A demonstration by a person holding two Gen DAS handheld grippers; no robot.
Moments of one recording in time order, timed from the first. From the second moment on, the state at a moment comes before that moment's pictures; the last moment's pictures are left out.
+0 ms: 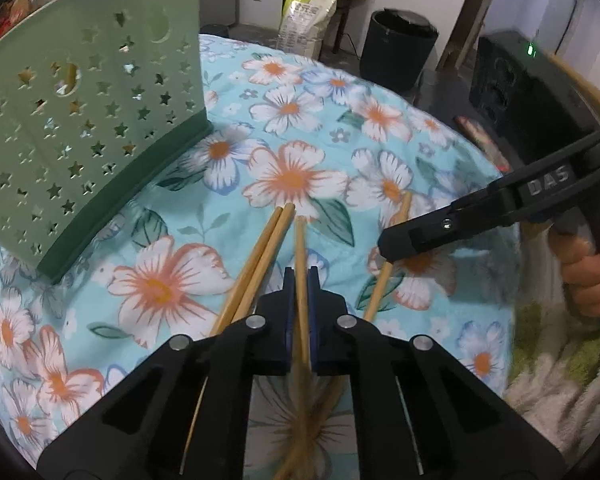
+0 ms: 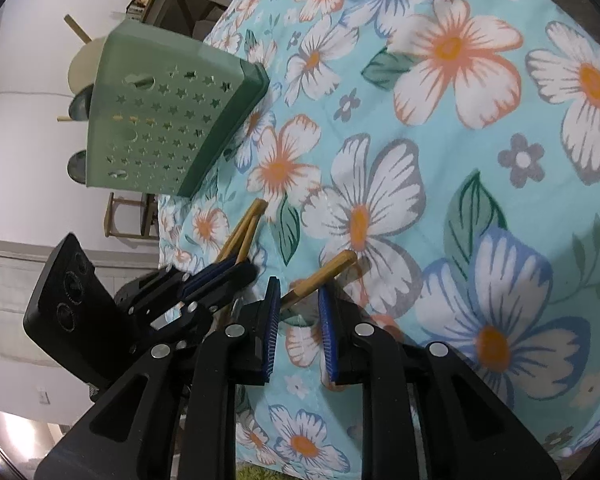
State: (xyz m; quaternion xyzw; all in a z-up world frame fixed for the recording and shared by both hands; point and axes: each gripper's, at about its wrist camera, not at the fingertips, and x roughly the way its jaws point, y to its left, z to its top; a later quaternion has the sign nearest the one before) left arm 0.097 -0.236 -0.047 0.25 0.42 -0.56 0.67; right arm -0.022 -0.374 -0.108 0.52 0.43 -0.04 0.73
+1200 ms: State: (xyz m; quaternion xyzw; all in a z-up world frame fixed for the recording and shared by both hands) left arm 0.171 -0.108 0.161 -0.18 0.19 -0.44 0.86; right arm -0.026 -0.352 0.086 0.28 0.25 -0.07 0.92
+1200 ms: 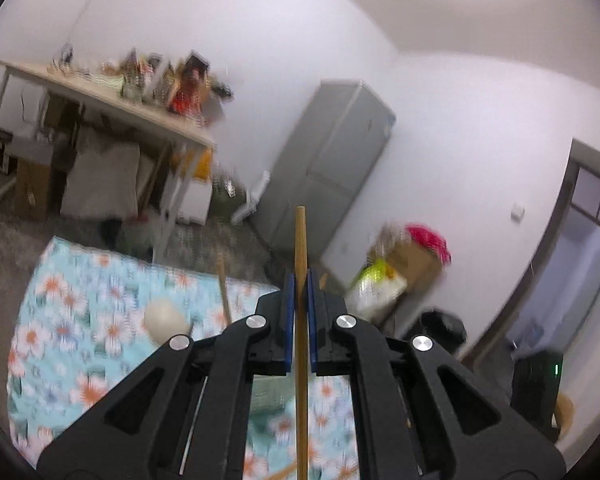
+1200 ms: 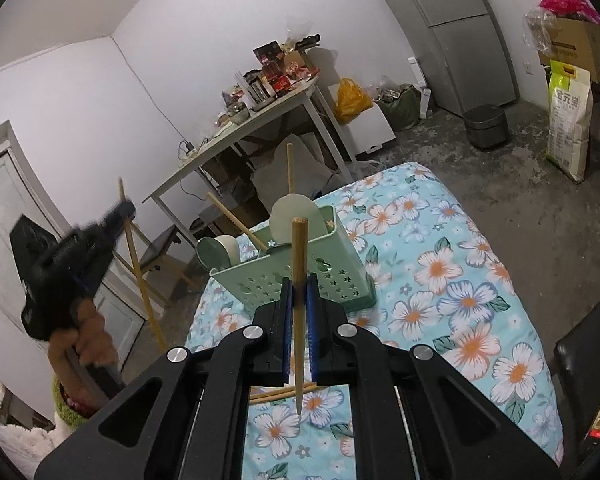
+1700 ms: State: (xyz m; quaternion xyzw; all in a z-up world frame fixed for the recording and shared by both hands) left arm 0.192 -0.167 0.216 -0.19 0.01 -0.39 0.90; right arm -0.010 -0.368 0.078 0.32 0.25 -0.05 0.91
